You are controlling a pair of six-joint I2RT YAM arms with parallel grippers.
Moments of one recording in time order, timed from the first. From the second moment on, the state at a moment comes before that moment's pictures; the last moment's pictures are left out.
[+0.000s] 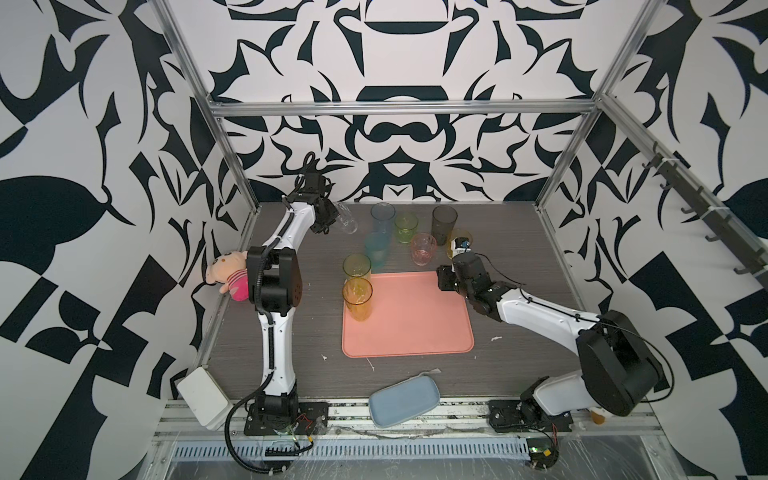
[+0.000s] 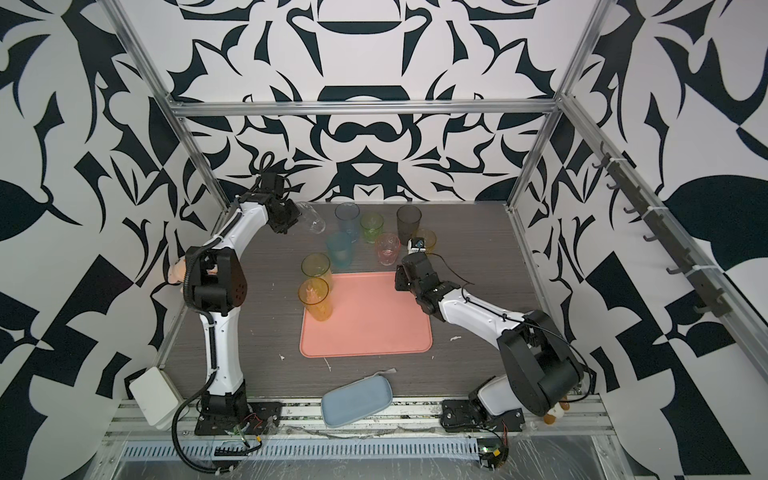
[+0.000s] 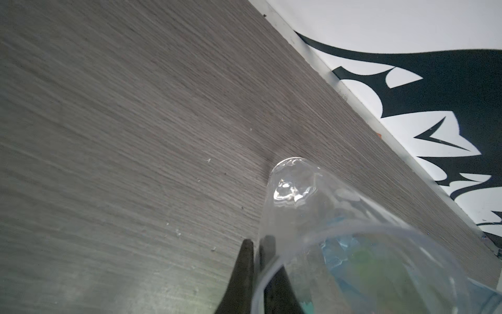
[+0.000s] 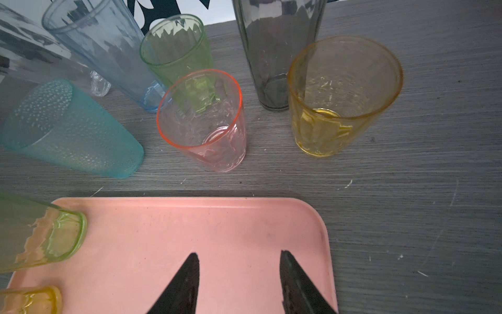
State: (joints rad) left arm -0.12 2.21 2.01 -0.76 0.04 -0.72; right arm 0.55 1.45 0.79 -0.01 0.21 0.47
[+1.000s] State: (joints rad) left arm -0.12 1.62 1.68 -1.17 -0.19 -0.59; right arm 0.55 1.45 0.79 -0.01 0.20 0.47
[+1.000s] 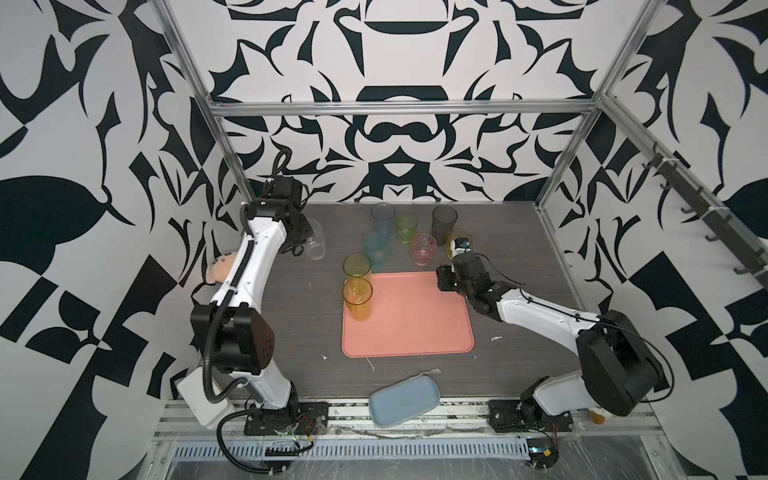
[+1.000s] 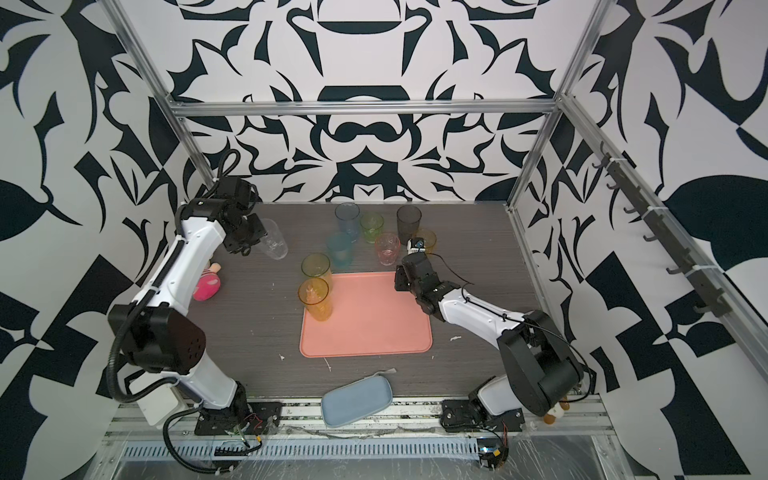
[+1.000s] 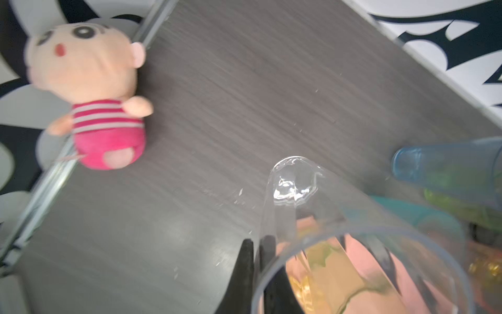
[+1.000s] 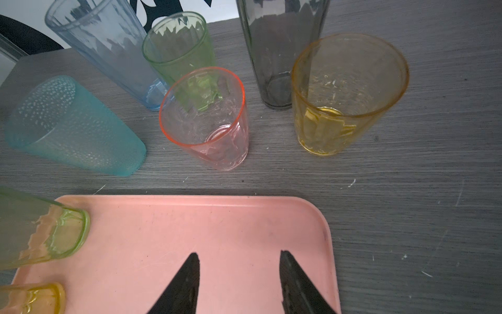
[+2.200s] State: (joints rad) left arm -0.46 1.31 1.31 -1.57 -0.28 -0.60; right arm 0.55 1.49 0.80 -0.02 0.20 0.47
